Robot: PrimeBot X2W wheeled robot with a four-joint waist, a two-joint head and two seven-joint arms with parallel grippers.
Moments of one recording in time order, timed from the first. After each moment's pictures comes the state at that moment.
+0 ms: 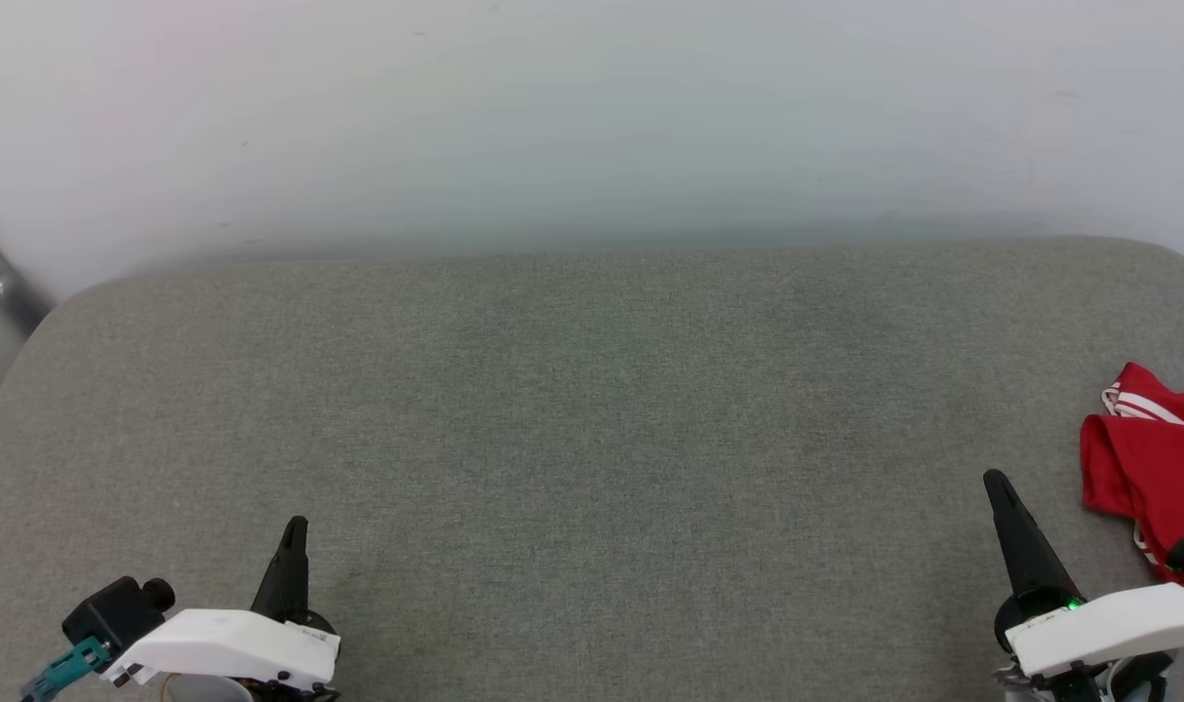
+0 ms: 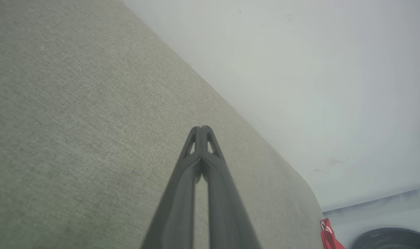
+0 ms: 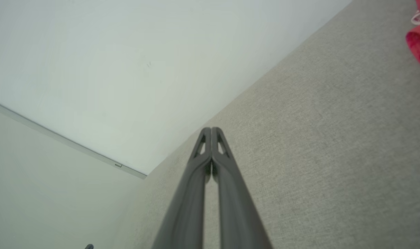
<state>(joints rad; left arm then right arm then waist) -0.01 0.21 -0.09 0.17 -1.04 0.04 -0.08 0.02 -0.08 -0.06 0.07 0.91 0.13 0.08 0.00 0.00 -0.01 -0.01</state>
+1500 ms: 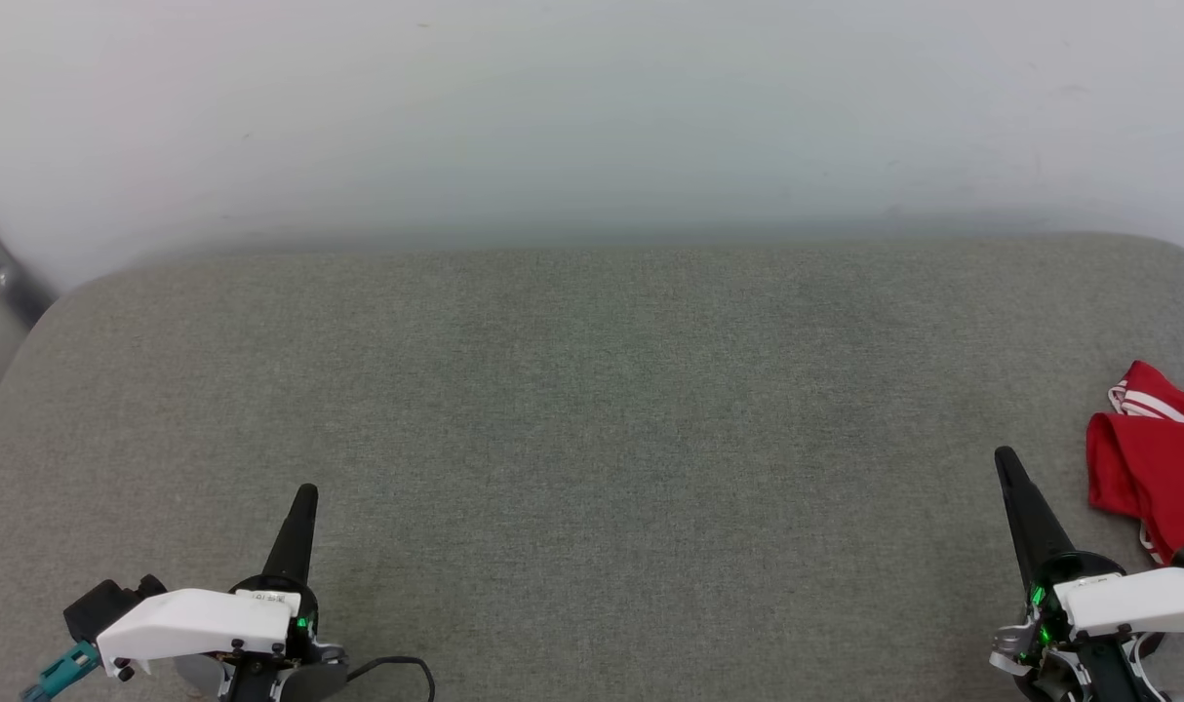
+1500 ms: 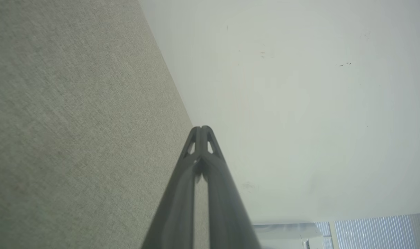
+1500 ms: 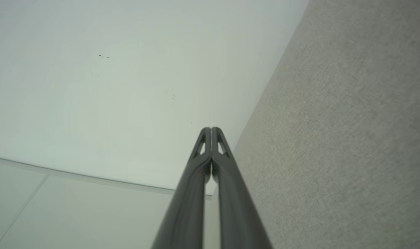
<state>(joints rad) -0.07 0.12 0.03 0.22 -1.41 -0.07 0.03 -0.06 -0.06 -0.09 0.18 1.36 0.13 0.10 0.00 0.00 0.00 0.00</state>
